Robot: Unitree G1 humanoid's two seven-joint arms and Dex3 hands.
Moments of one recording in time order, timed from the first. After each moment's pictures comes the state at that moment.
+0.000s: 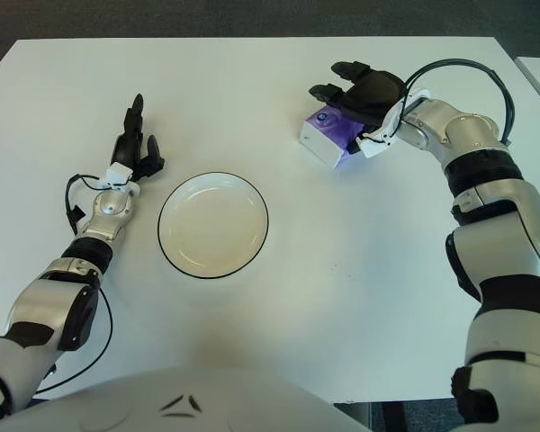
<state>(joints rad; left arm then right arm) -0.59 0.19 0.00 1.00 0.13 -0.71 0.15 -1.07 -0.80 0.59 0.92 -1.05 -0.69 -0.15</state>
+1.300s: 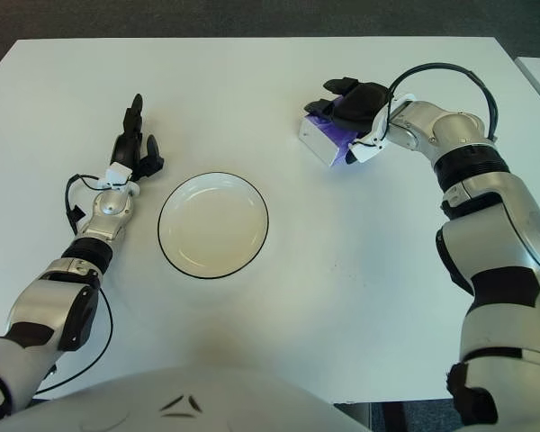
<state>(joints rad) -0.59 0.20 0.00 1.00 0.13 -0.71 0.15 -1.10 -0.77 0.66 0.96 -1.05 -0.72 -0.04</state>
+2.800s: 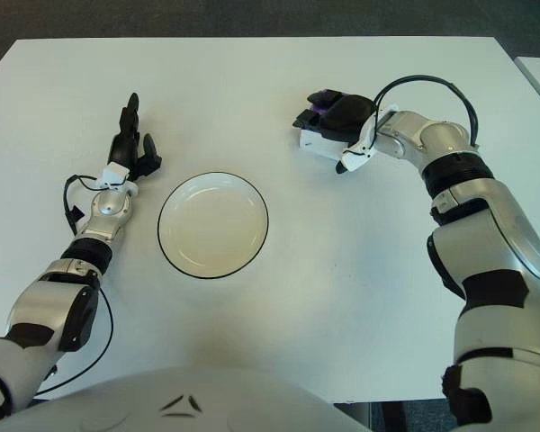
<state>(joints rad) -0.58 0.20 0.02 0.99 0.12 -0.71 0.15 -1.04 -0.72 0.65 0.94 -0.99 -0.77 -0.06</state>
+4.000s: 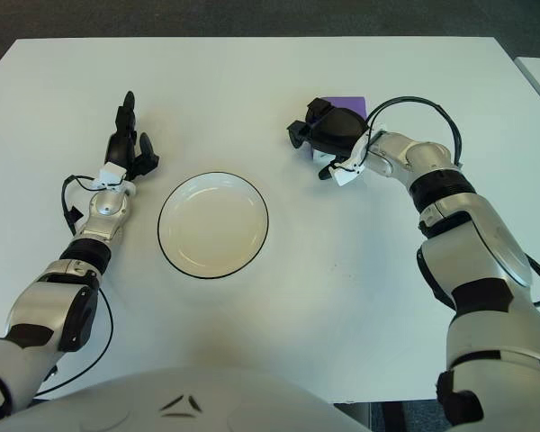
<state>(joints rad) -0.58 0.20 0.04 0.98 0.12 -0.72 0.15 -0.98 -0.68 0.66 0.97 -0.99 -0.77 -0.28</state>
